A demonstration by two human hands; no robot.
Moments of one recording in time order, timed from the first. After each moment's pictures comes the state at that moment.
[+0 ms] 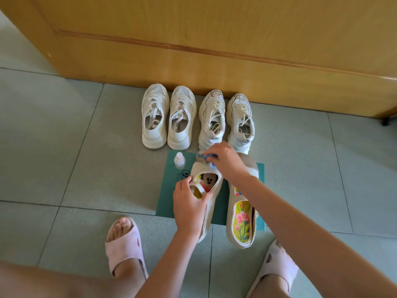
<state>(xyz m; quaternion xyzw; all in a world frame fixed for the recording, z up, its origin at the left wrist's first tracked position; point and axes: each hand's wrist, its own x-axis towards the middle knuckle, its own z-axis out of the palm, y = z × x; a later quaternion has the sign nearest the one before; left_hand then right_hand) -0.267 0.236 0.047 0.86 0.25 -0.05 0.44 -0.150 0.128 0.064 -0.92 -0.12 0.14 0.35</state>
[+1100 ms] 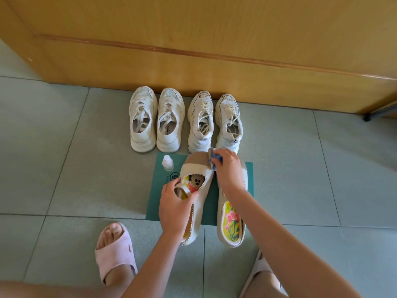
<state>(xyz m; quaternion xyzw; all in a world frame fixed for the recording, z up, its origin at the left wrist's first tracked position) -0.266 0.246 0.050 0.82 0.27 -0.08 0.49 -0.181 0.112 0.057 -0.92 0.09 0.04 0.39</state>
